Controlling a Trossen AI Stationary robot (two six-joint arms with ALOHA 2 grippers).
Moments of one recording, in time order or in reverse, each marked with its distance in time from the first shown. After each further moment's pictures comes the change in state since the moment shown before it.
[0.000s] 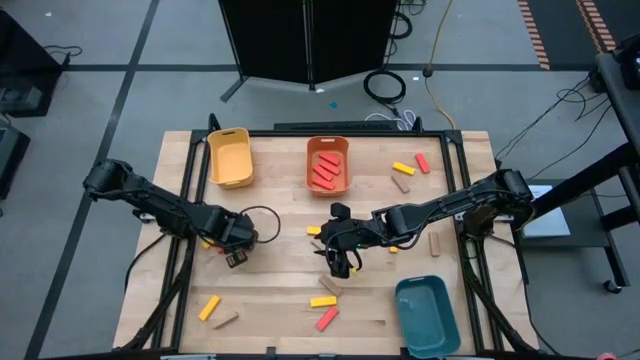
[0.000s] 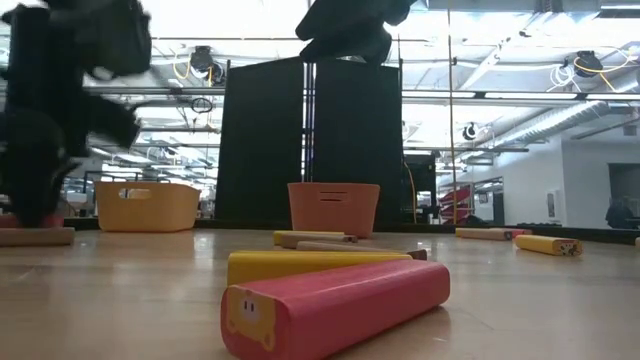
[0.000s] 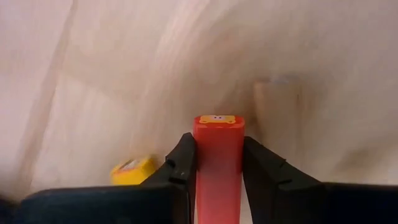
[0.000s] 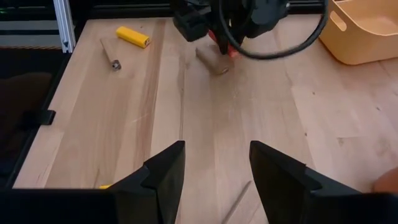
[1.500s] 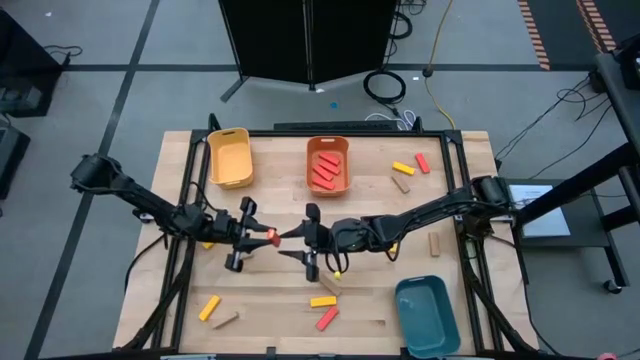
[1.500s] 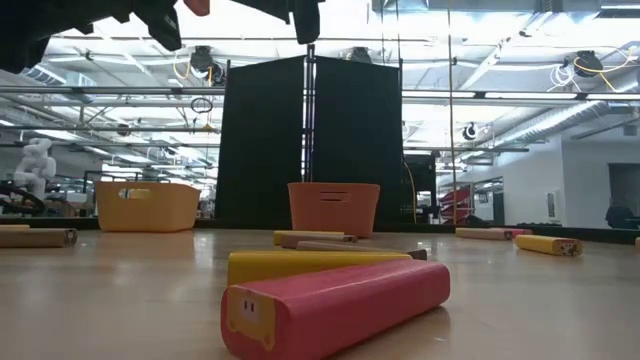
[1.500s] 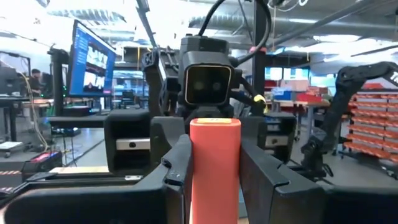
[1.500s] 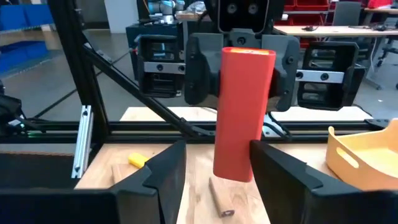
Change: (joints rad) left arm -0.113 -0.213 -0.397 2.048 -0.195 0.833; right arm -0.011 0.179 0.000 0.701 0.033 -0.142
